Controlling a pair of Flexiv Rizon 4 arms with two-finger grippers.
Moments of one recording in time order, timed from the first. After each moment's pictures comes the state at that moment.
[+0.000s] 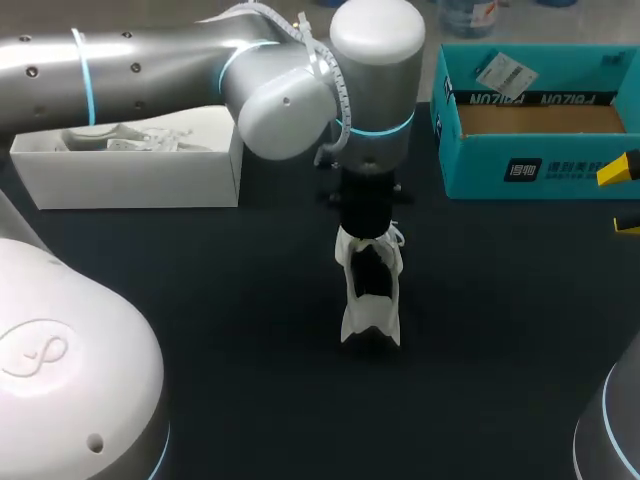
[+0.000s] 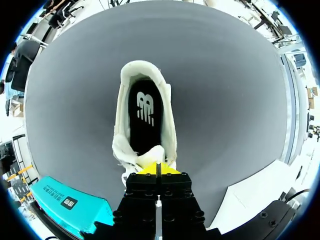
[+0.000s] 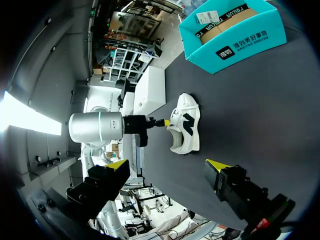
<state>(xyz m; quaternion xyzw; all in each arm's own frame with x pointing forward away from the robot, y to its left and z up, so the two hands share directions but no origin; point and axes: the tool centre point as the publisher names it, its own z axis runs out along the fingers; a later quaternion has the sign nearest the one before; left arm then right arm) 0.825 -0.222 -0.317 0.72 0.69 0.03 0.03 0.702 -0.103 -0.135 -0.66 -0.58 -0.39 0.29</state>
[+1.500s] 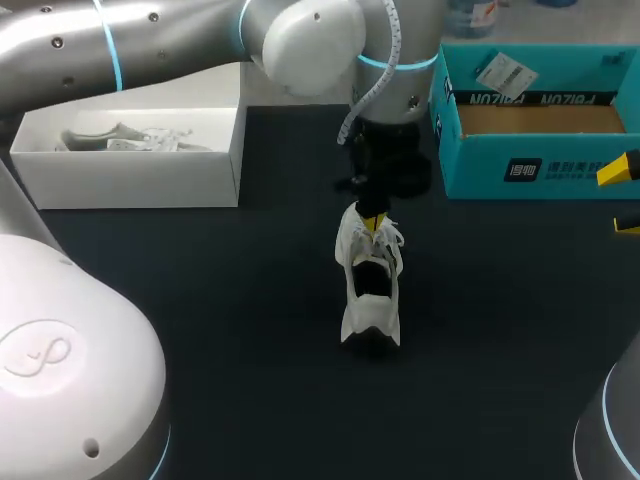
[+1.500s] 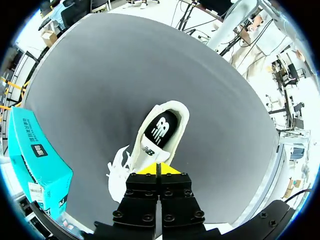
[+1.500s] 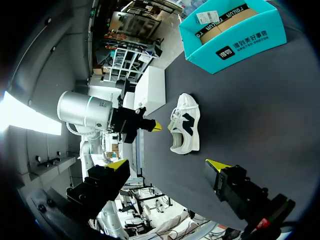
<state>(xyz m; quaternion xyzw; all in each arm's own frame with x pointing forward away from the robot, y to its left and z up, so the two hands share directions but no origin) 0.807 -0.229 -0.272 0.48 0.87 -0.01 -0.07 0.702 -0.103 -0.135 -0.66 -0.58 -0.39 0.29</state>
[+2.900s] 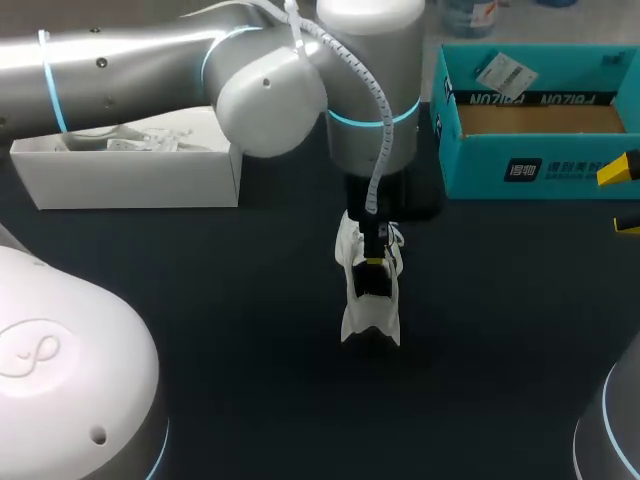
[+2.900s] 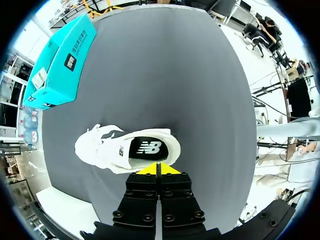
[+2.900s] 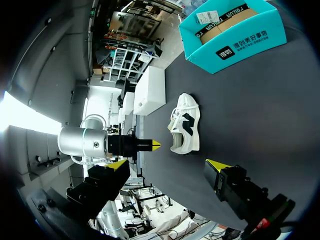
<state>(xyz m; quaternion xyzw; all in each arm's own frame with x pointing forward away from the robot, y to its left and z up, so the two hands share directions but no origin) 0.730 -0.223 -0.265 0.02 1.00 -0.04 0.00 0.702 -0.103 -0.135 -0.66 -0.58 -0.39 0.29</state>
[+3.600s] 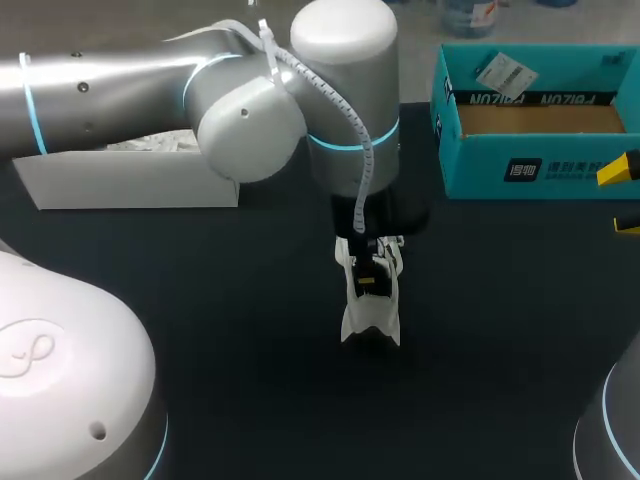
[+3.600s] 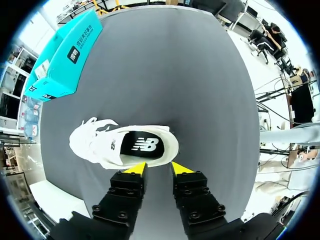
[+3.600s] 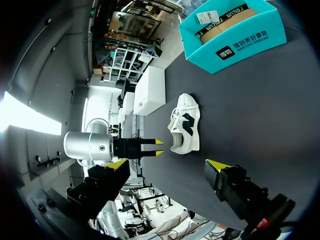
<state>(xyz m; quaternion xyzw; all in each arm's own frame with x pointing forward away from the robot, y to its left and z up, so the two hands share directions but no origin) 0.719 -0.214 -0.285 0.00 1.00 -0.05 0.00 0.702 -0.103 -0.135 -0.66 -0.58 -0.39 0.29</state>
